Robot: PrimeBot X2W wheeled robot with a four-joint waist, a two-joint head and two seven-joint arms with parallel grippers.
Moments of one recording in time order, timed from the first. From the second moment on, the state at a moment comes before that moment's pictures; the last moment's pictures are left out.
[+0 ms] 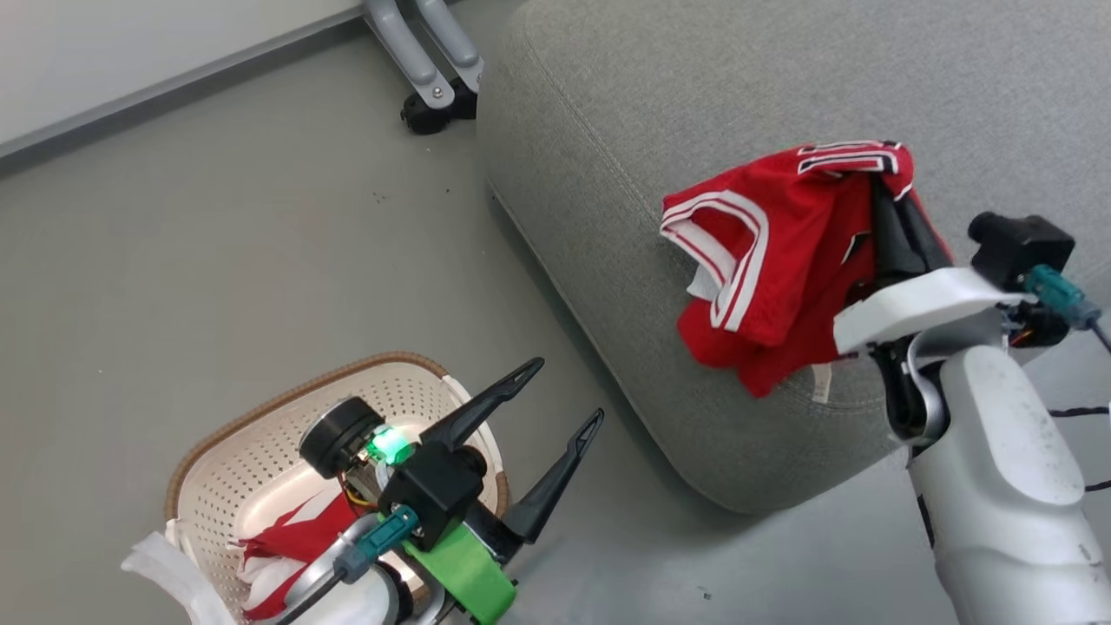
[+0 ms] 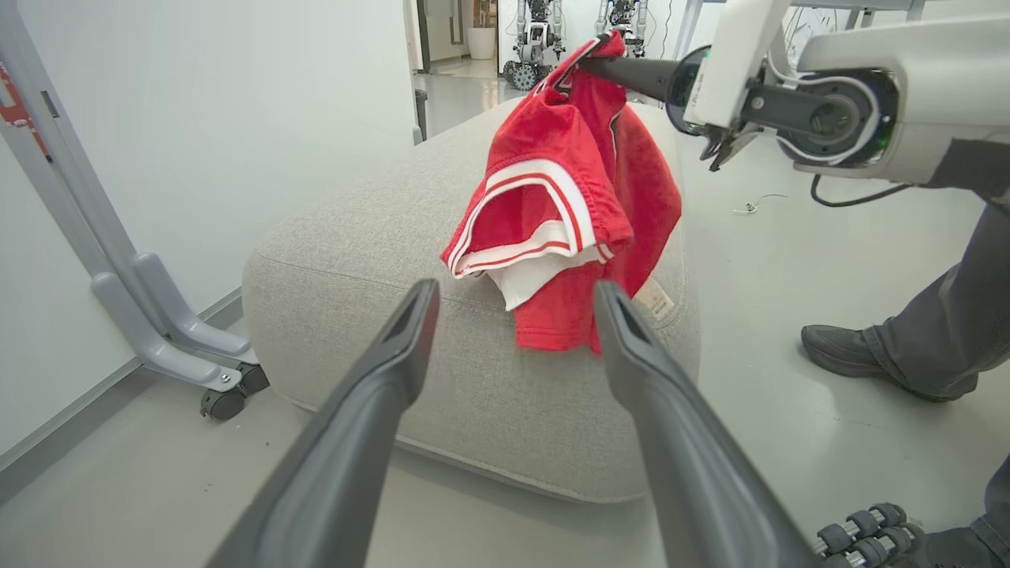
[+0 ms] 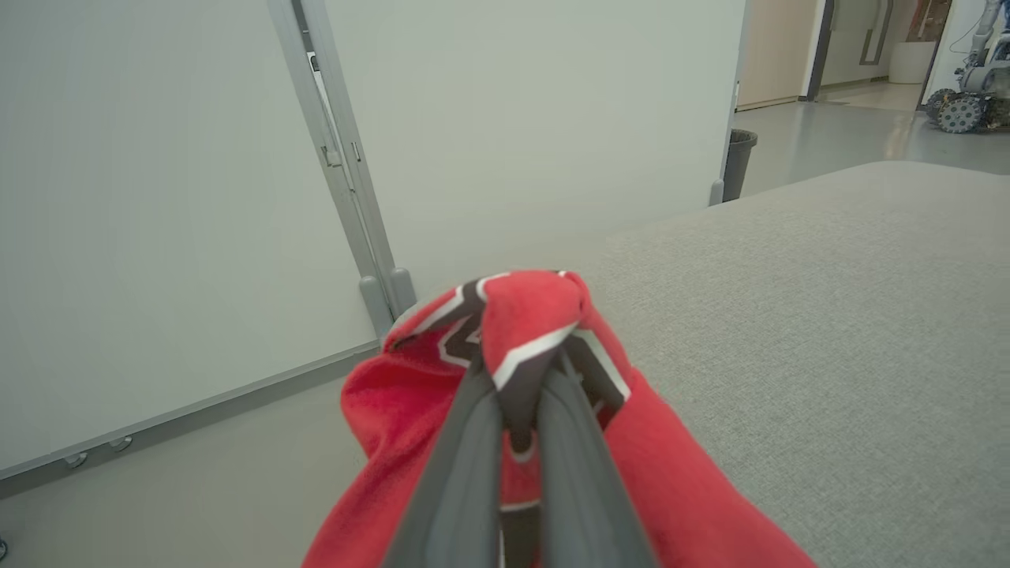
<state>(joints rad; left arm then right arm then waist) -0.29 0.34 -0.72 -0.03 -0.31 -0.12 -0.11 -0.51 -0.08 0.00 0.48 0.27 0.13 -0.24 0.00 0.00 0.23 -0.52</state>
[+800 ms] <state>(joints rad) -0.56 0.48 -0.70 -0.19 -0.26 -0.13 -0.05 -1.02 -0.25 -0.31 0.75 0.29 0.13 -0.26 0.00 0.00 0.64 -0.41</state>
